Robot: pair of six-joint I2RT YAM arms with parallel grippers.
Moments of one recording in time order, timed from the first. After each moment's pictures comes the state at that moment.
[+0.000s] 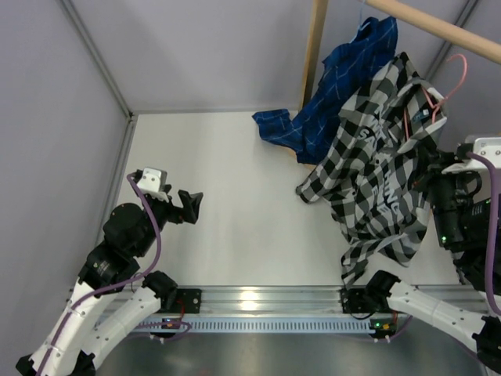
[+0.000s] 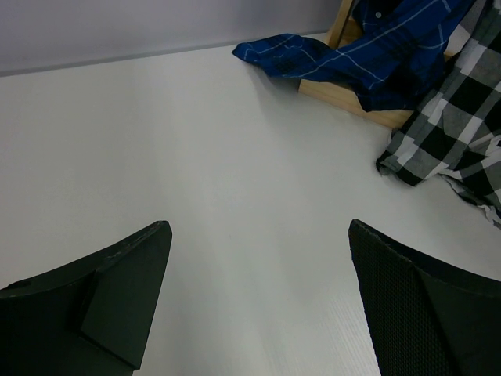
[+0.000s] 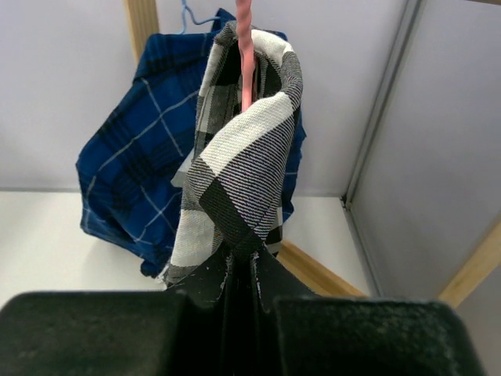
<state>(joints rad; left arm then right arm) -0.58 0.47 0.85 -0.52 -0.23 -0.15 0.84 0.60 1.30 -0.45 0.81 -0.22</state>
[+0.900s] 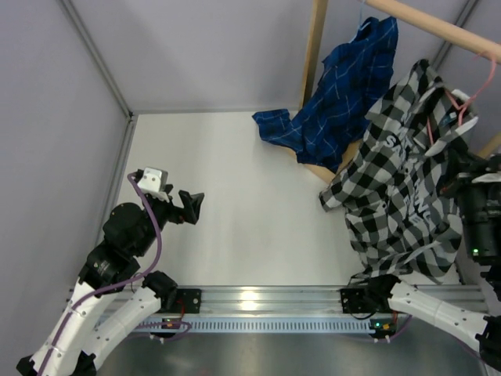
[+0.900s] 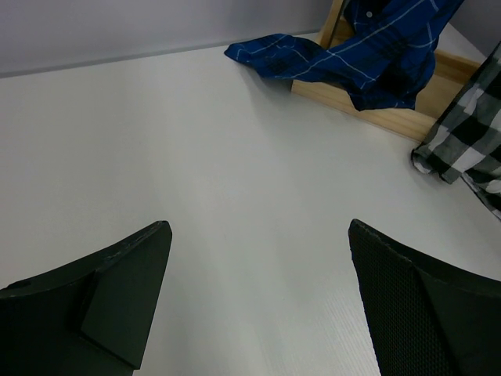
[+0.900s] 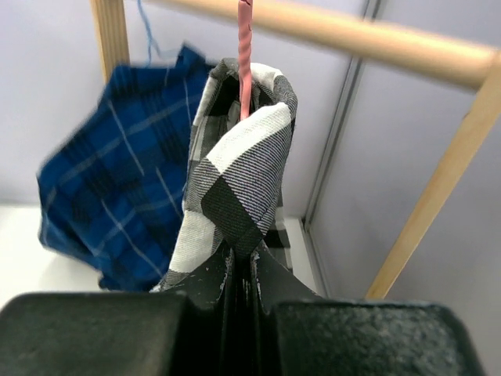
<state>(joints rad) -0.57 0.47 0.85 -0.52 -0.19 -0.15 0.88 0.57 1.45 -0.47 0.87 -0.41</state>
